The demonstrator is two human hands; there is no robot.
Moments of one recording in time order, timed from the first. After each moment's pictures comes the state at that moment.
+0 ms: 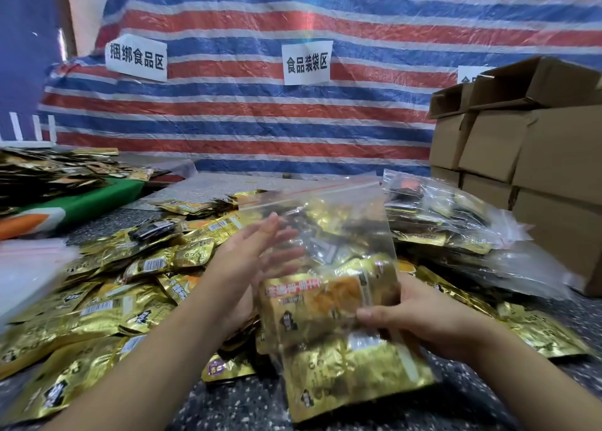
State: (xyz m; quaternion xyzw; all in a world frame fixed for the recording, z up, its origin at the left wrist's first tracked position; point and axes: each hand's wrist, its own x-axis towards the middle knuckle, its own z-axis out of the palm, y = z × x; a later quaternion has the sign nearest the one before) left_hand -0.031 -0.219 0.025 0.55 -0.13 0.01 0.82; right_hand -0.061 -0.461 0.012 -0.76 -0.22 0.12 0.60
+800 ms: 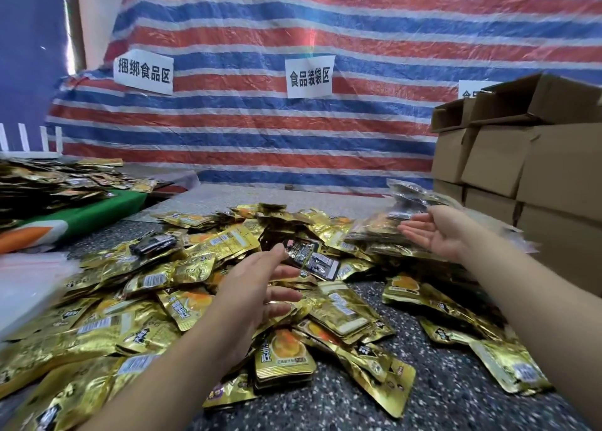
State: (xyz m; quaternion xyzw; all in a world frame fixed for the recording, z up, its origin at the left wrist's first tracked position) left_hand -0.024 -0.224 0.012 0.62 -0.05 0.00 0.78; right_hand 0.072 -0.532 0.087 -0.62 0.15 -0.07 0.77
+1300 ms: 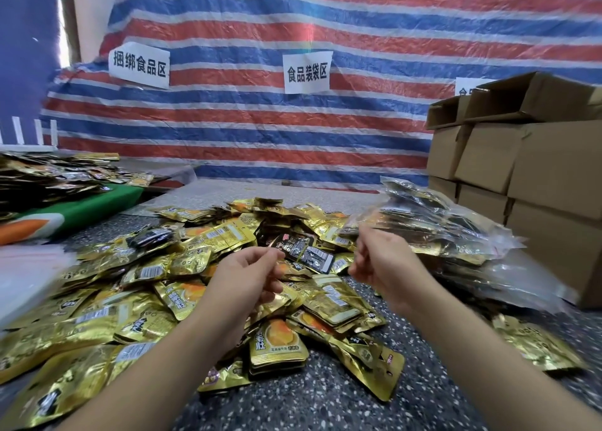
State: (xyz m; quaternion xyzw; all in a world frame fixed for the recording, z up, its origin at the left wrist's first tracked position) left_hand -0.023 -0.223 0.010 0.65 -0.05 0.05 0.76; right_hand -0.016 -0.429 0.045 -0.71 -0.01 -0.06 0.70
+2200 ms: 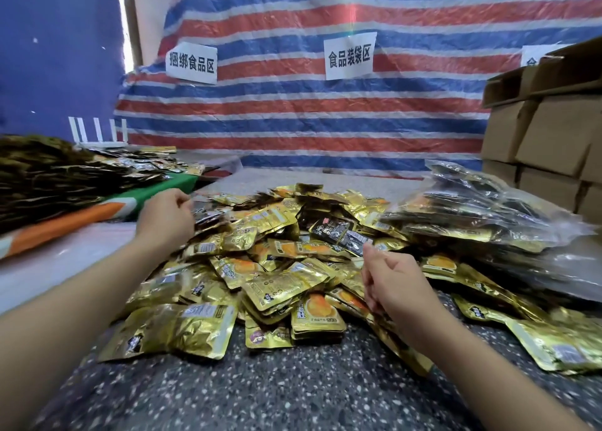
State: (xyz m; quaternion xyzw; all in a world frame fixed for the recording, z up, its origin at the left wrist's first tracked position) left_hand 0.028 -0.063 0.036 0.88 0.12 0.35 0.31; right_hand -0.048 -0.396 0.001 -0.79 -0.11 -0.09 0.60
